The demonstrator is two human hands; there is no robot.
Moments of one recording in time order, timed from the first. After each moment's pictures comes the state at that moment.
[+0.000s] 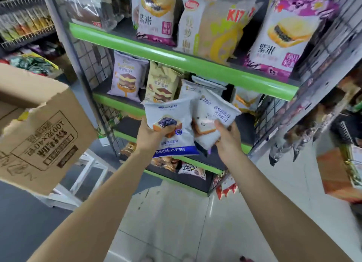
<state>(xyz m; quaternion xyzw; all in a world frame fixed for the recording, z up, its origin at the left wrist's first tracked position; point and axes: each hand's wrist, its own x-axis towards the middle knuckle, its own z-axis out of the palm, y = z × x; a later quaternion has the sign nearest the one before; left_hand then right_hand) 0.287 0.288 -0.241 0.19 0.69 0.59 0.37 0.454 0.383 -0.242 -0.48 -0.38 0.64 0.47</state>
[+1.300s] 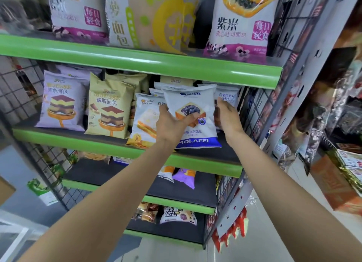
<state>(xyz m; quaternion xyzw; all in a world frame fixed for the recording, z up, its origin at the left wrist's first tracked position) 0.367 0.469 -0.283 0.39 0.63 0.60 0.30 0.495 0.551 -0.284 -0.52 -0.62 0.40 0.44</state>
